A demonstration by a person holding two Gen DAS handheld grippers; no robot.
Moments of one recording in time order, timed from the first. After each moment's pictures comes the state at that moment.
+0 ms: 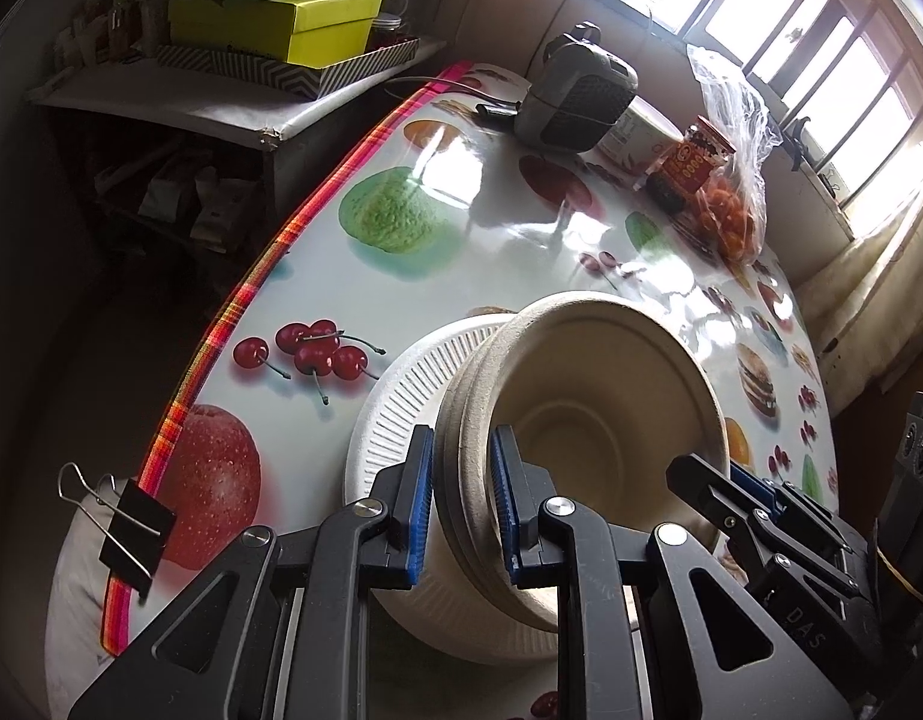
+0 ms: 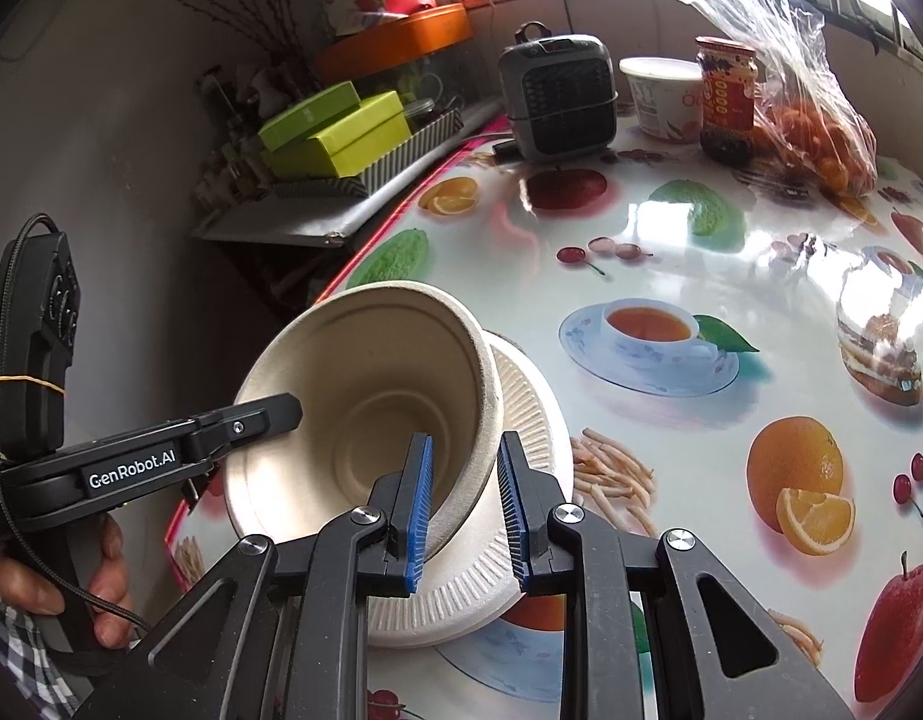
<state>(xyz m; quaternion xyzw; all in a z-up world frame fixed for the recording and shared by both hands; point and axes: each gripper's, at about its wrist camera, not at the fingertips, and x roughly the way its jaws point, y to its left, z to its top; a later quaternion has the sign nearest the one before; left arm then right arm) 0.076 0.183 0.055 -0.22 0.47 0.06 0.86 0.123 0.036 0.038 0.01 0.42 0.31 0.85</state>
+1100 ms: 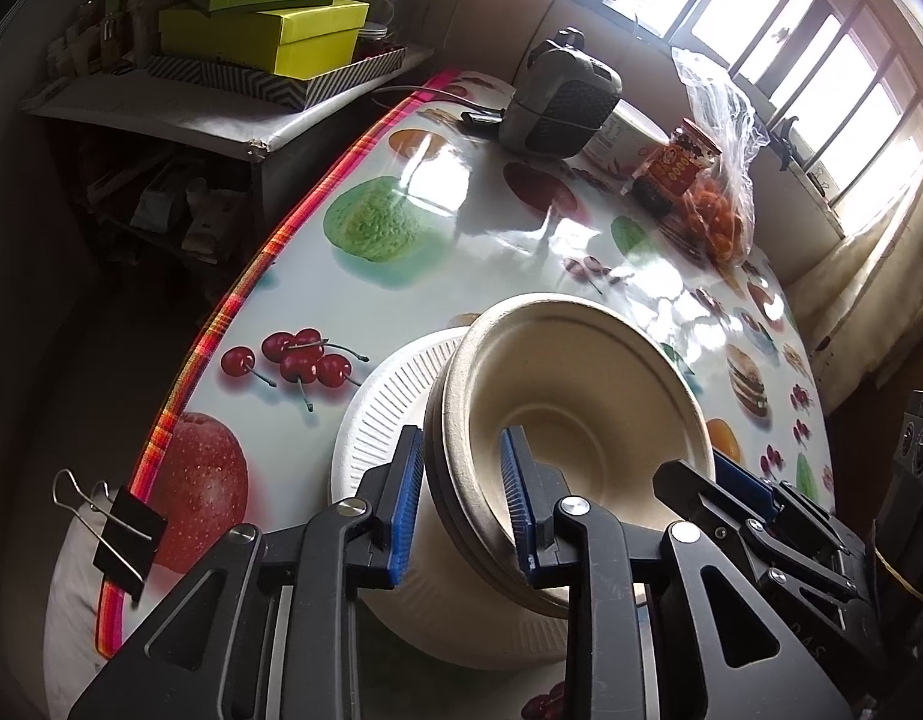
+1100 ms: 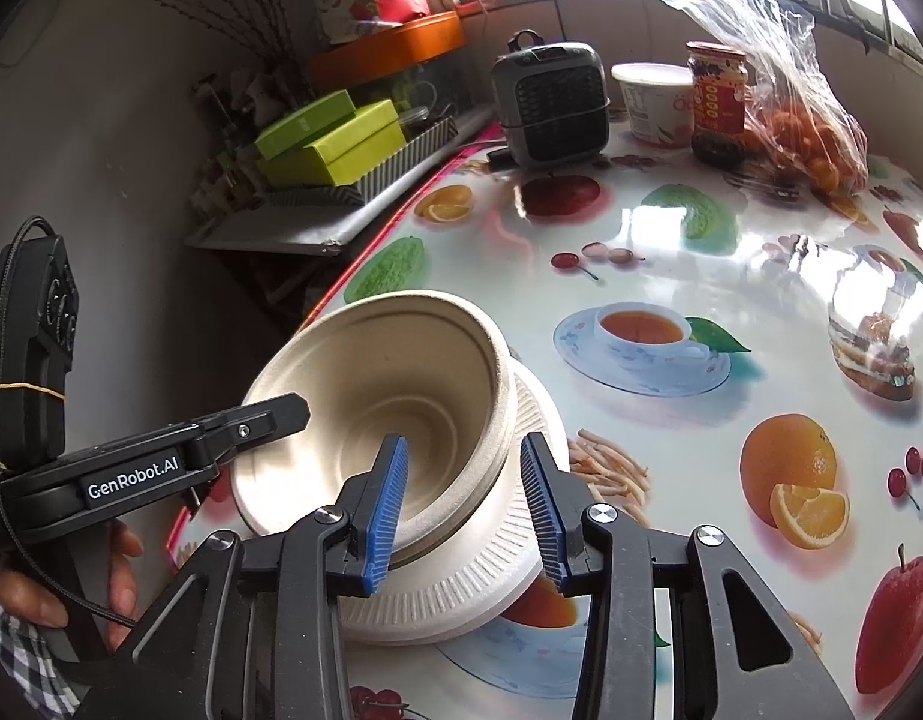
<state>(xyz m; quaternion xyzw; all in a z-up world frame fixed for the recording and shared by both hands) 0.078 0.178 0.059 -0.21 0.46 0.05 0.86 0.121 0.031 0.043 0.01 0.42 0.30 0.86</state>
